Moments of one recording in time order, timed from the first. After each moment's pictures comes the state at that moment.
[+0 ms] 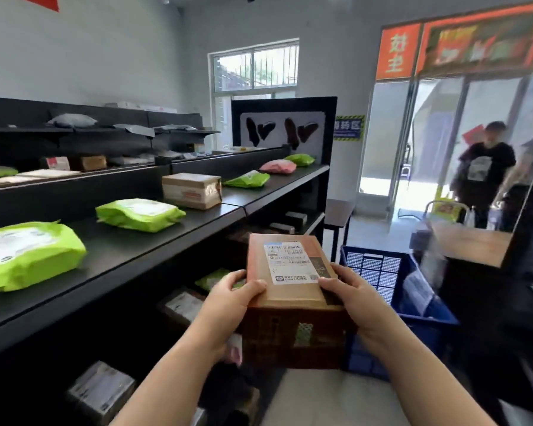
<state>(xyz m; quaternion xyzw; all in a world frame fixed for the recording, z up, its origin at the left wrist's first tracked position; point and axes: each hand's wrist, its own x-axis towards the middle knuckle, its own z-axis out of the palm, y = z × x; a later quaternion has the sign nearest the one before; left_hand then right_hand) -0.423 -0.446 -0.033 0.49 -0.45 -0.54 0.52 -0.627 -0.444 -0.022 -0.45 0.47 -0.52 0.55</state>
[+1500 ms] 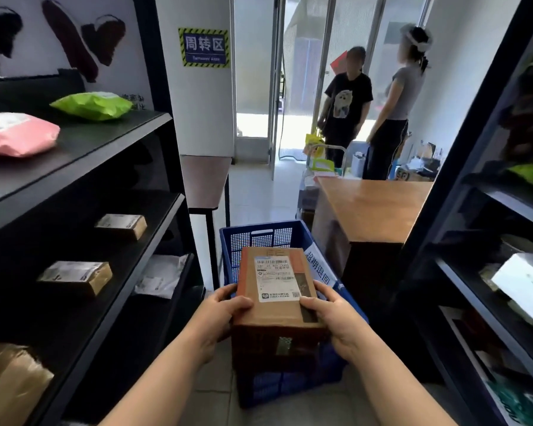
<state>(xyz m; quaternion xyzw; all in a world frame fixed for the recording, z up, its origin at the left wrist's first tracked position) -0.828 -1.087 -0.175 0.47 -0.45 -0.71 0.27 -1.017 -0.990 -0.174 -0.18 0.60 -0.57 0.52</state>
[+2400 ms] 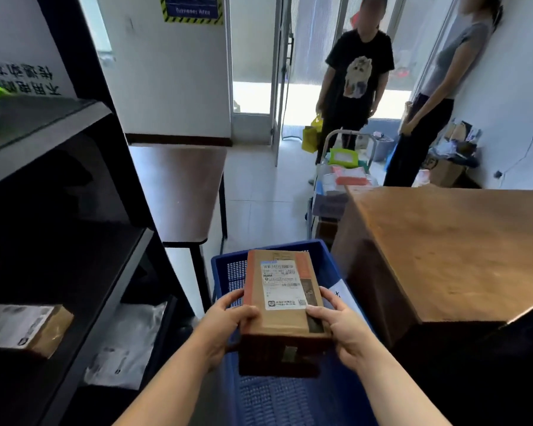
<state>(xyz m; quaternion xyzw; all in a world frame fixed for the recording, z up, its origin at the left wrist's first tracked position) -0.987 -1.474 -0.240 0.49 -0.41 -0.75 0.20 -1.175 -1.372 -0.234 -0.11 0.59 -0.57 0.56</state>
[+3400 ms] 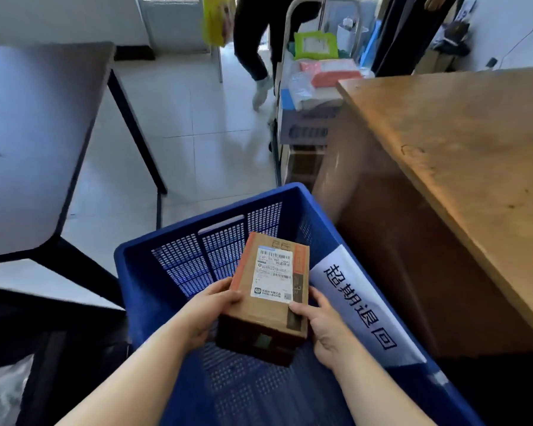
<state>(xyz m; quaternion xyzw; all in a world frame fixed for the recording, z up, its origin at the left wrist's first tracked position) -1.195 -1.696 -0.541 0.53 -0.44 -0.72 -0.02 -1.339 -1.551 -0.567 0.08 0.62 -0.59 0.51</state>
